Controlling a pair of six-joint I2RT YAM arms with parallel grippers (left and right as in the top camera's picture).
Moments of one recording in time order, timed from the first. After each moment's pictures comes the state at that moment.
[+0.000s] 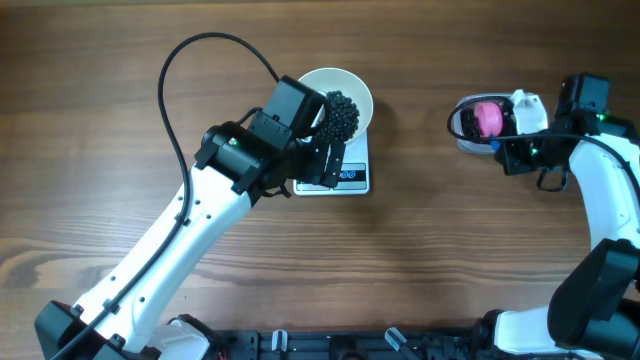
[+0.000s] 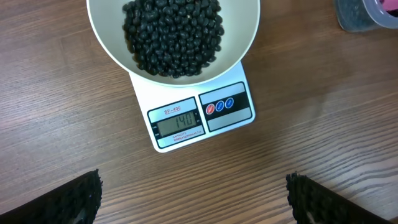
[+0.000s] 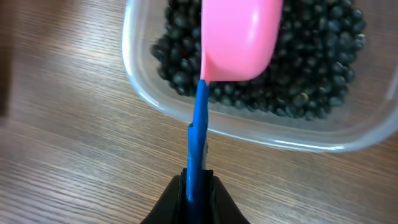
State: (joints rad) left arm -0.59 1.48 1.39 -0.99 -0.02 -0.30; right arm -0.27 1.62 1.17 -0.88 -0.26 -0.45
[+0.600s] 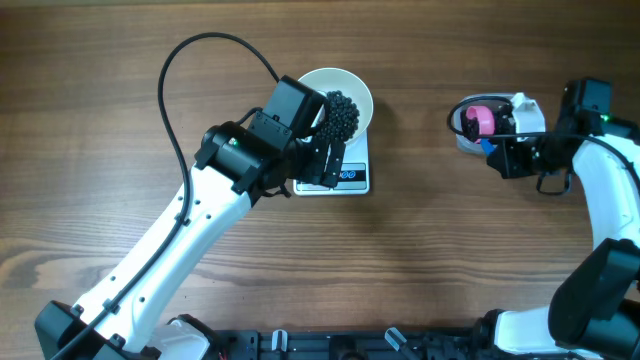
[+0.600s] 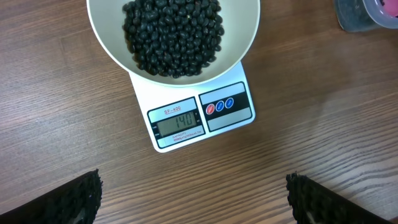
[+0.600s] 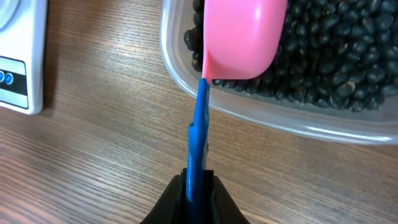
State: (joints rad) left arm -0.59 1.48 1.39 -0.99 -0.02 -0.30; right arm -0.30 1.62 1.17 -0.94 -0.37 -0.45
